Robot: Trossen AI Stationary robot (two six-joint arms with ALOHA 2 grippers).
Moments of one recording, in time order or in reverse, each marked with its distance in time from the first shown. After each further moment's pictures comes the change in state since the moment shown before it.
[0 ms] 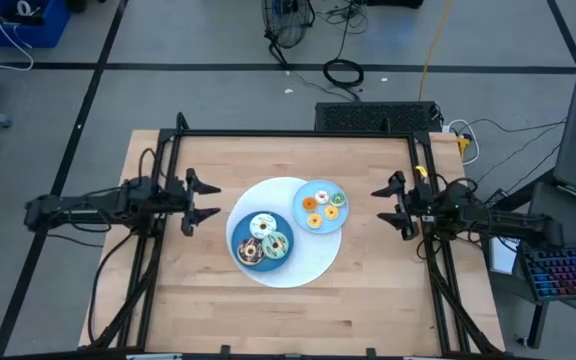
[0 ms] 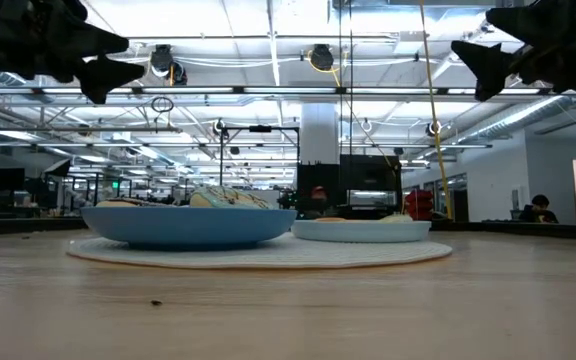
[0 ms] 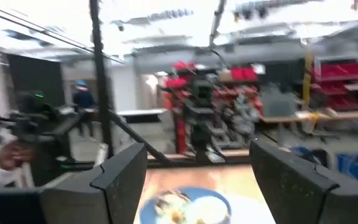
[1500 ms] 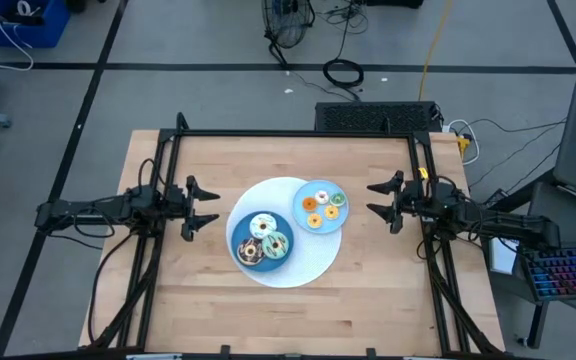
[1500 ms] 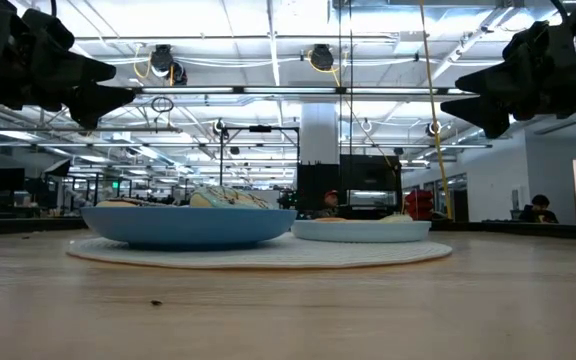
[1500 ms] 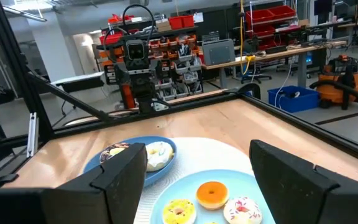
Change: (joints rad) left arm -0.047 -0.196 -0.174 0.021 -0.043 -0.001; right arm 0.002 -0.060 0.000 -0.319 0.263 0.008
